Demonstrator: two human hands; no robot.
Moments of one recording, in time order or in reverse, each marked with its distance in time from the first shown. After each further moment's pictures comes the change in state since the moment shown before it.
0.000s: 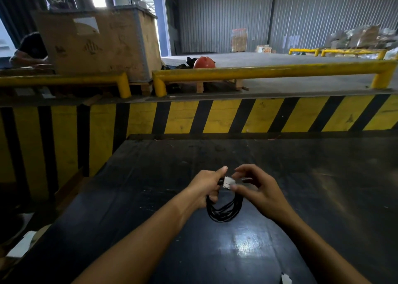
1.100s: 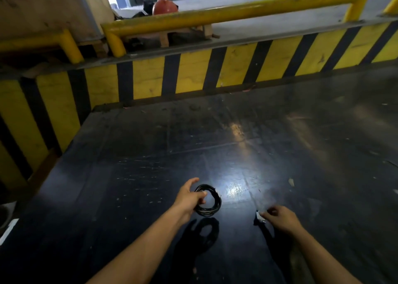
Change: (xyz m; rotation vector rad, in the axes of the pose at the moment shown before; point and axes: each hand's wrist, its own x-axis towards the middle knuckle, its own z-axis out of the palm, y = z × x) left_hand 0.036 -0.173 0.010 0.036 0.097 -0.178; right_hand -0.200 0.182 -0.032 -0.465 -0.157 1.106
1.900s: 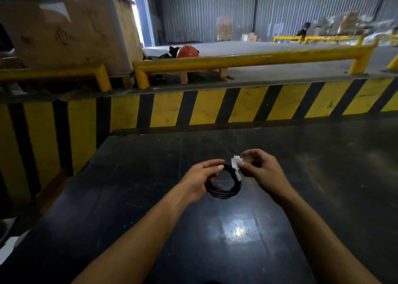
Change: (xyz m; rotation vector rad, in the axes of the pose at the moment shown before) left_hand -0.030 0.148 -0.001 -0.249 -0.300 0.290; right_hand -0.053 -0.227 -0.124 0.658 0.149 -0.723
